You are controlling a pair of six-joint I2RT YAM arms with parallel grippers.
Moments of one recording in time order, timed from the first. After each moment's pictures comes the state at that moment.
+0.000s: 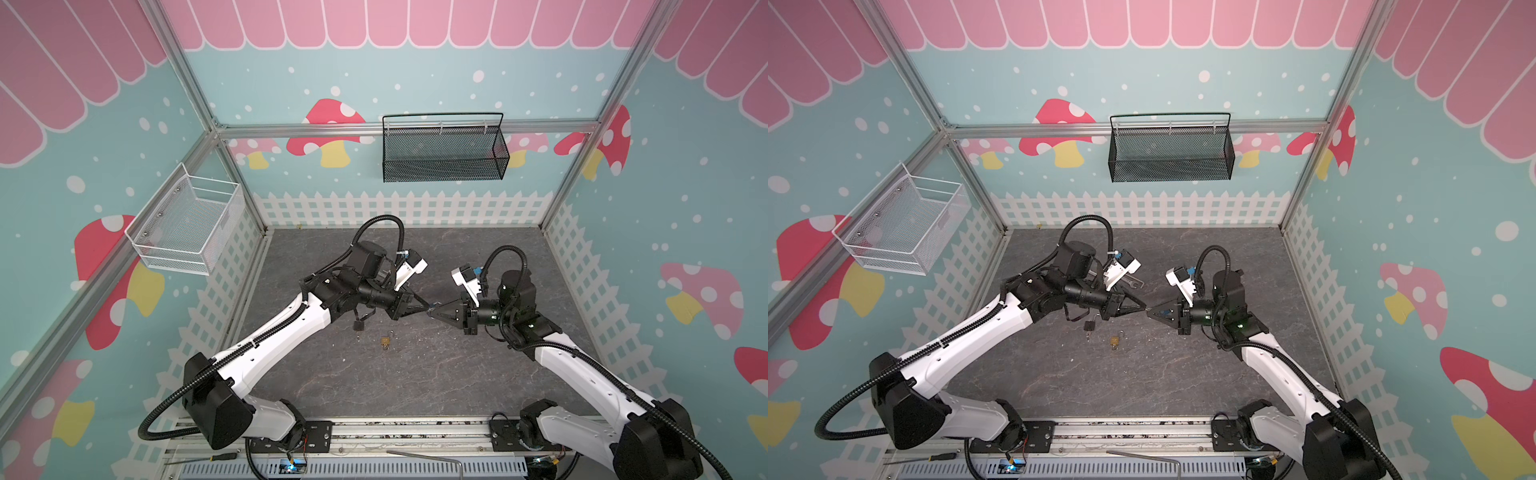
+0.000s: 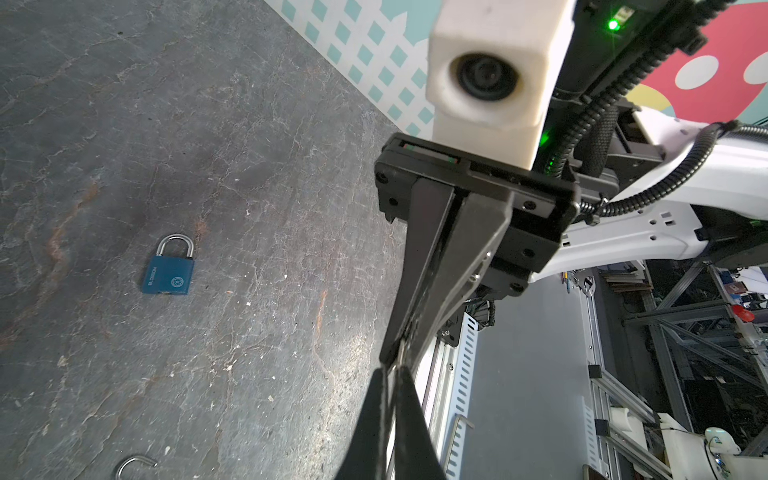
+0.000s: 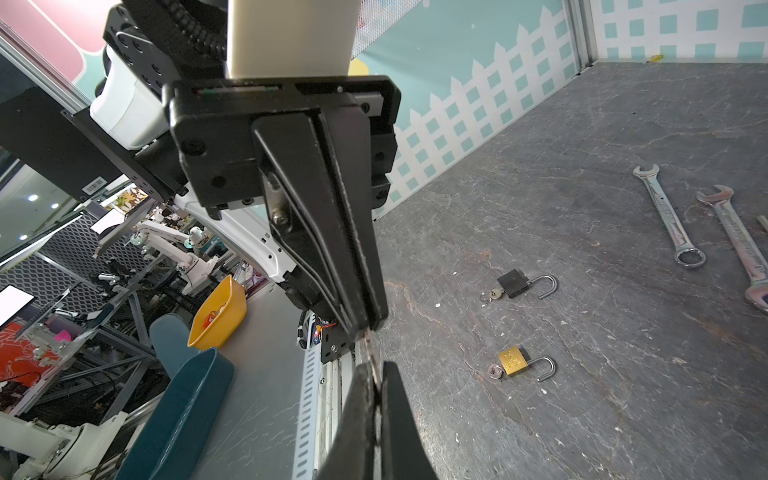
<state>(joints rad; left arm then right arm) -0.68 1.41 1.32 -0.59 0.72 -0.16 0.38 1.10 0.69 0.14 -1.11 0.32</state>
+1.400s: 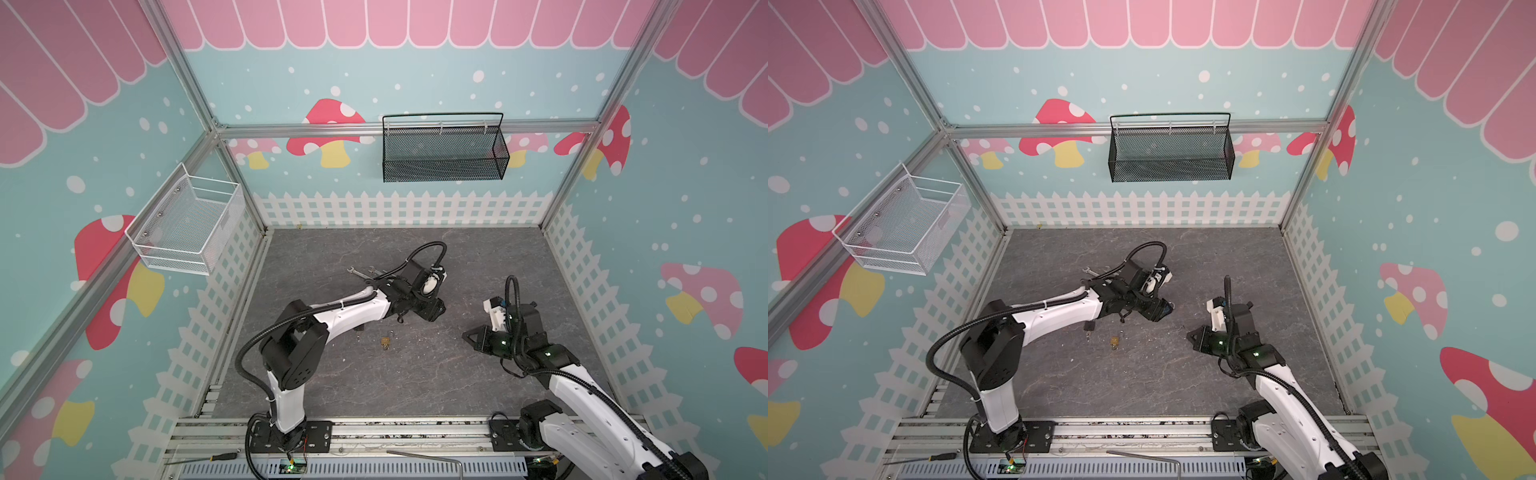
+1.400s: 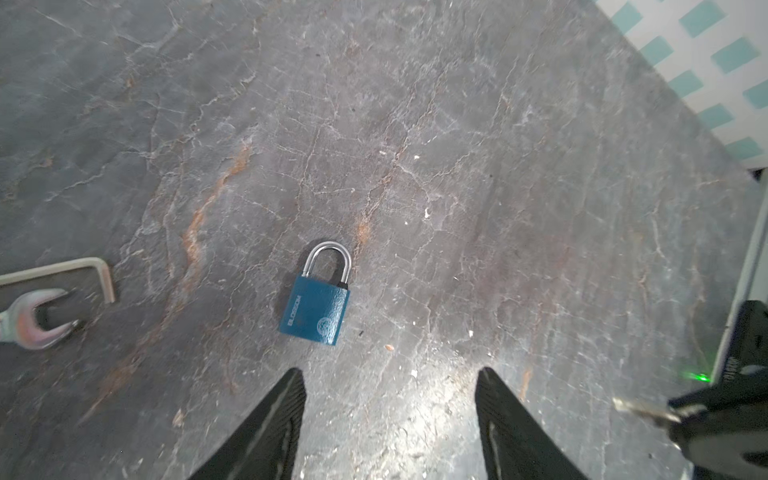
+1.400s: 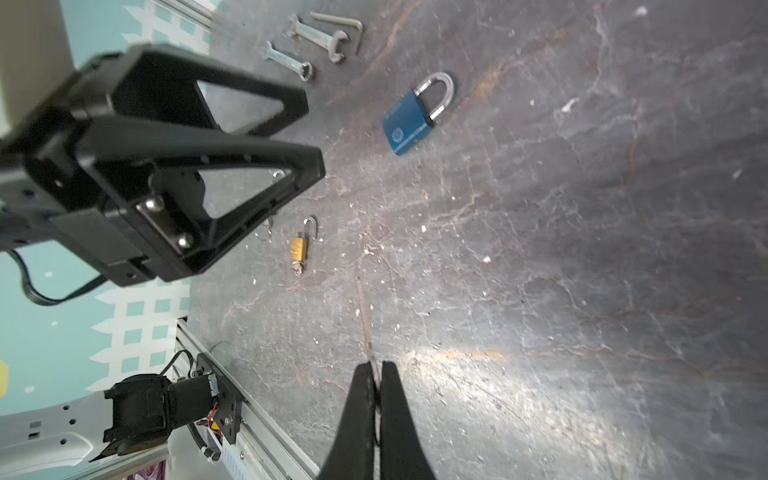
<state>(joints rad) -0.79 1.93 1.41 -0.34 0.20 -0.13 0.30 0.85 0.47 -0.41 -0.46 0.61</state>
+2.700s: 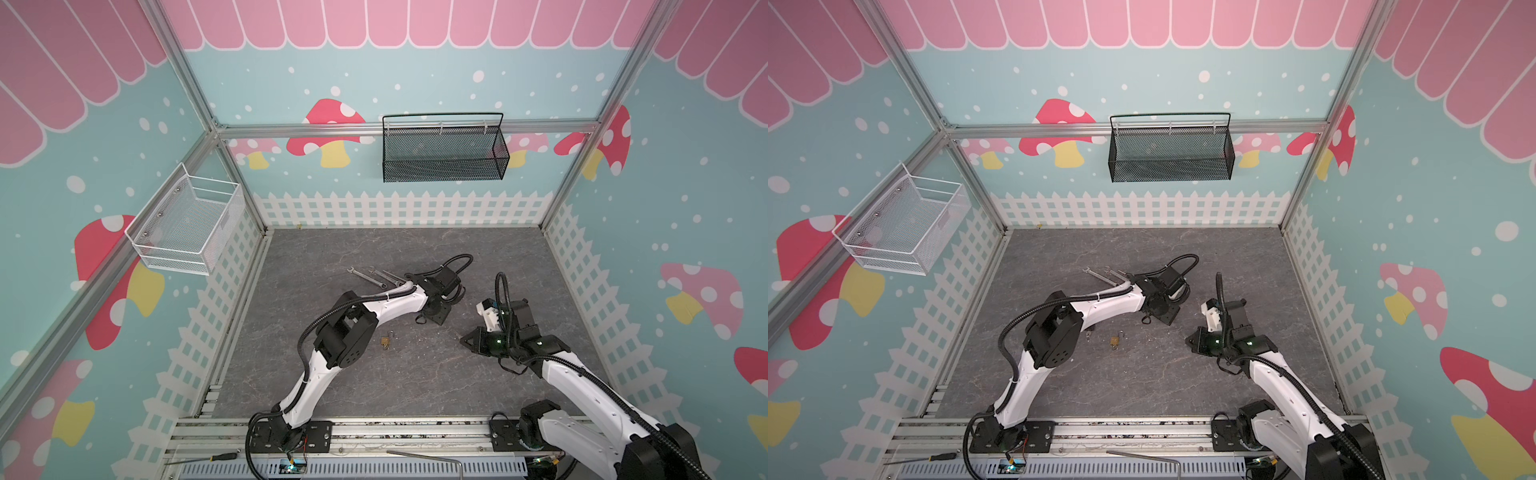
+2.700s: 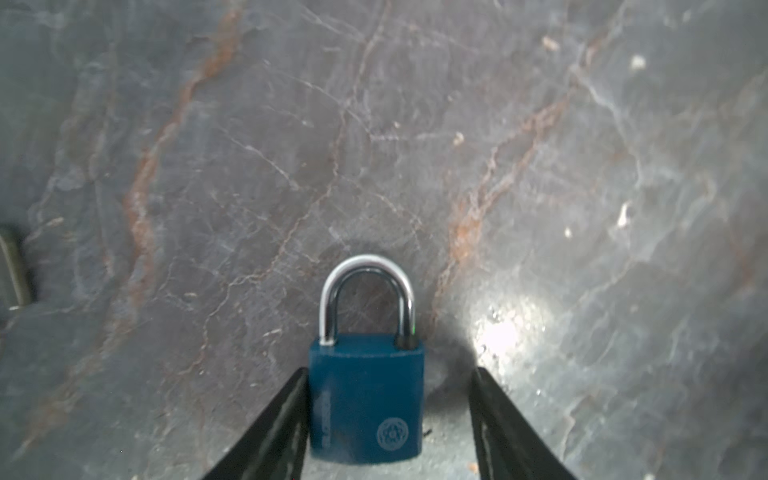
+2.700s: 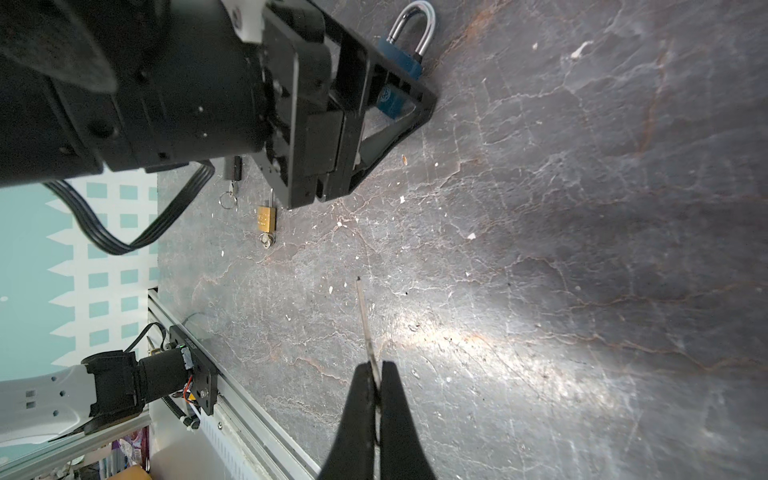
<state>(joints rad) -0.85 2.31 1.84 -0.72 -0.09 -0.25 0.30 0.97 0.51 -0.45 -0.49 0.52</state>
